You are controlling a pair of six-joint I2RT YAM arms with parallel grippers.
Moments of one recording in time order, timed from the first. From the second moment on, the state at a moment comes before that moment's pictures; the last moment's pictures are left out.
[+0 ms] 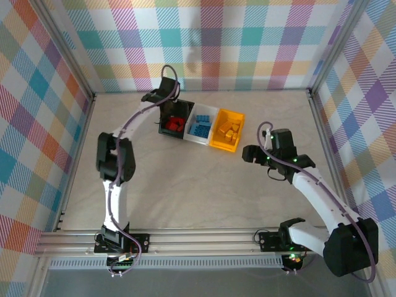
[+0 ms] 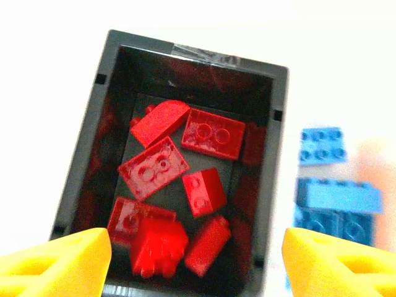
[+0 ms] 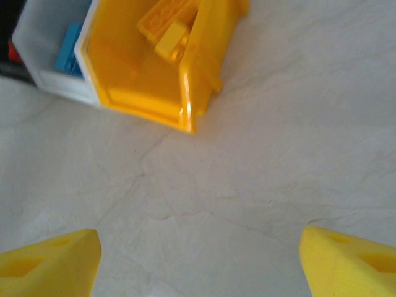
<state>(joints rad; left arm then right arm) -0.35 2.05 1.85 -0.69 -0.07 -0.26 0.26 1.09 0.79 -0.51 -0.16 0.37</state>
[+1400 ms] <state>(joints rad) -0.25 1.32 0.40 0.43 -0.37 0.00 0.04 1.53 0.38 0.74 -0.10 0.02</state>
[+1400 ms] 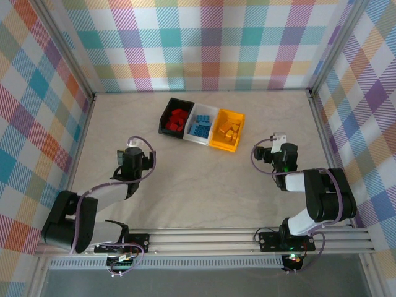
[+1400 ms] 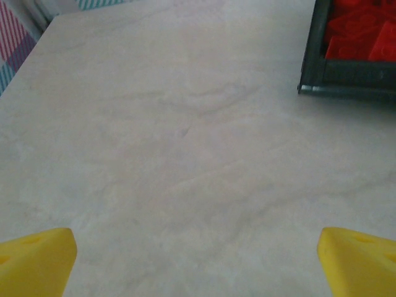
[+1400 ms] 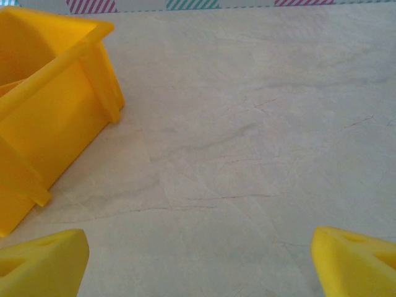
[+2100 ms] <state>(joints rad) -0.10 1.56 0.39 0.75 -0.25 -0.09 0.01 1.53 0.39 0.73 -0.13 0.02</state>
